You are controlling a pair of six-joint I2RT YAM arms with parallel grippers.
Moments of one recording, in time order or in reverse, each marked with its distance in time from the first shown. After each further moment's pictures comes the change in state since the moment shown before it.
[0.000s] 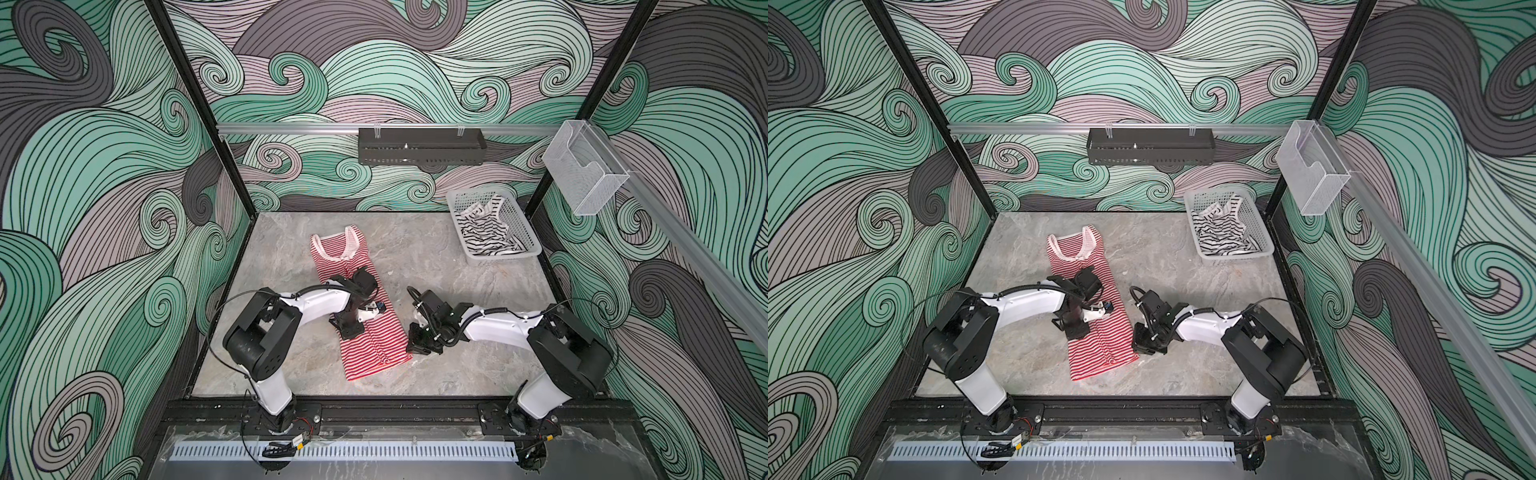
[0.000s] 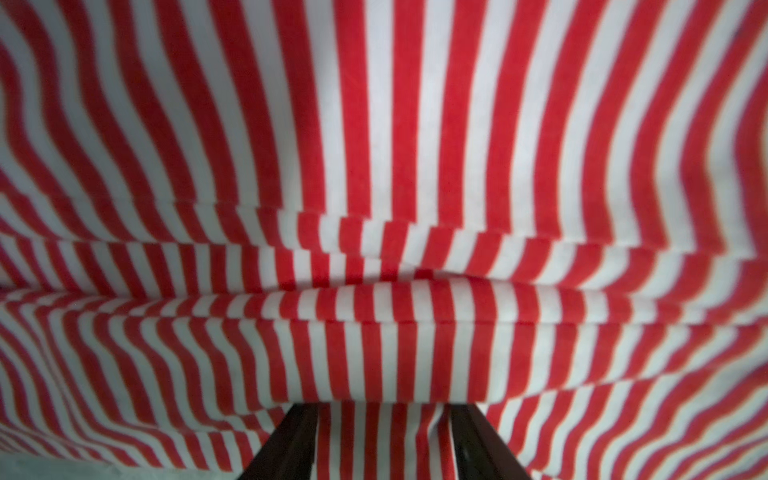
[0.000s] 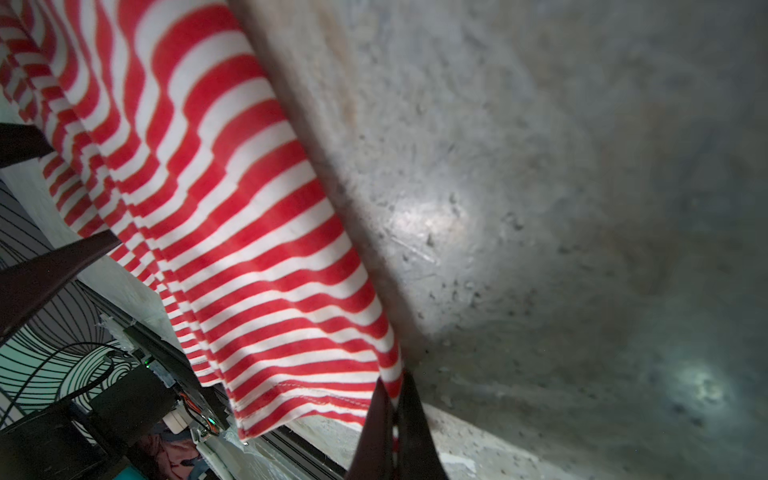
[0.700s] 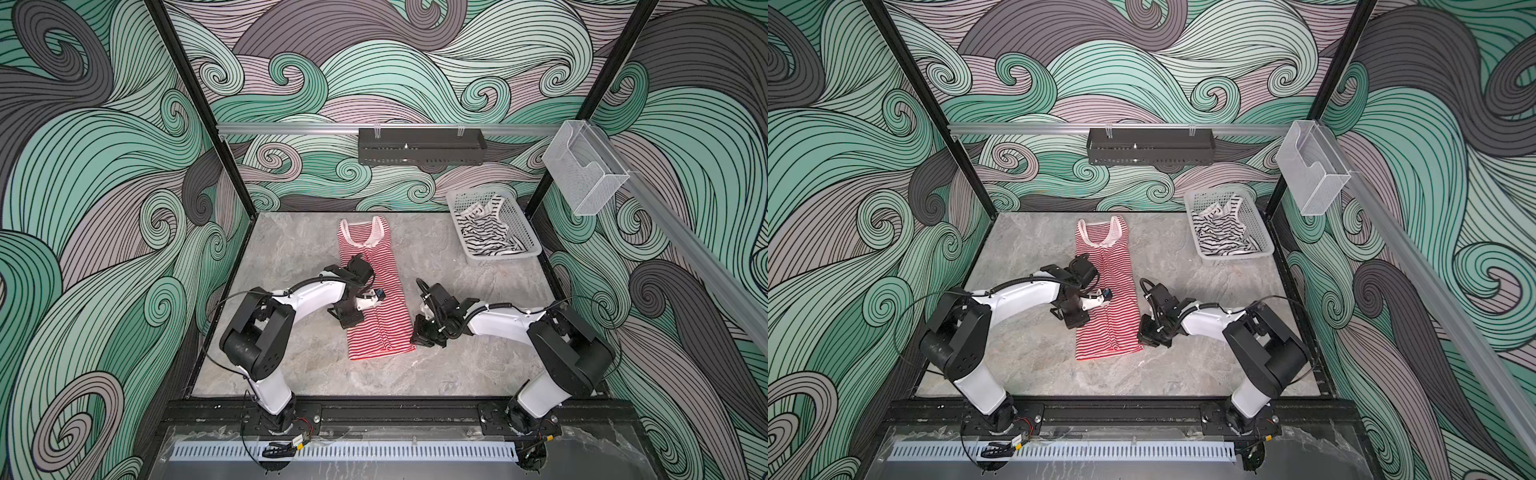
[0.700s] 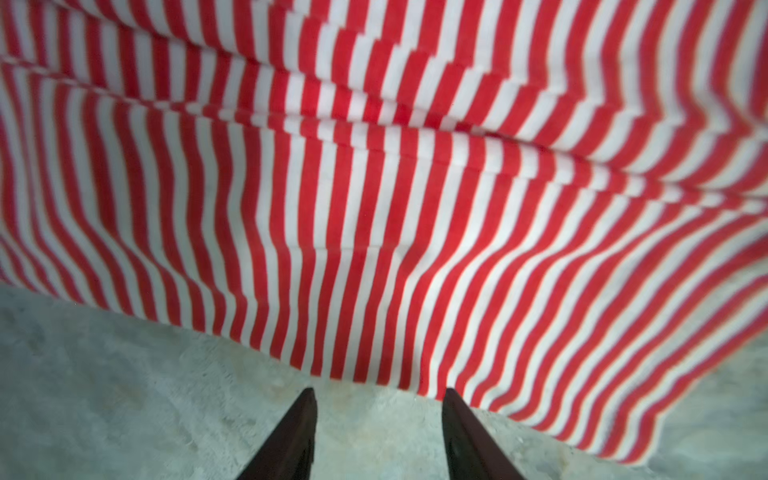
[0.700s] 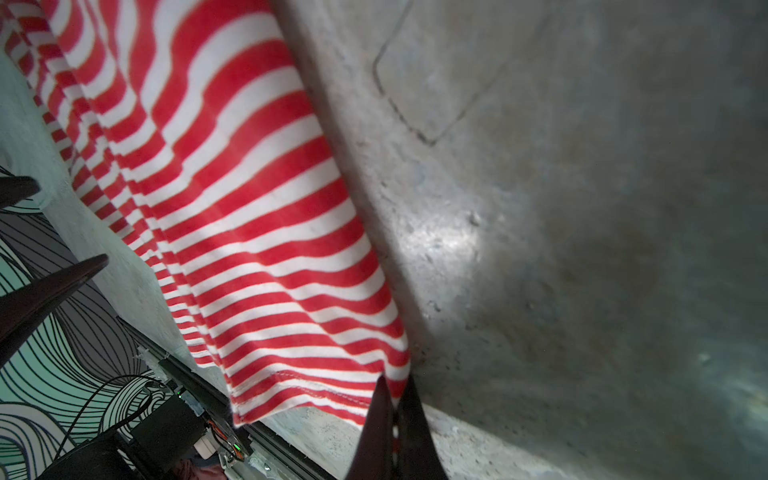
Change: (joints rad) left arm 0.047 -0.082 0.047 -0.040 0.043 0.031; right arm -0.078 0.016 0.005 0.027 -0.013 0.001
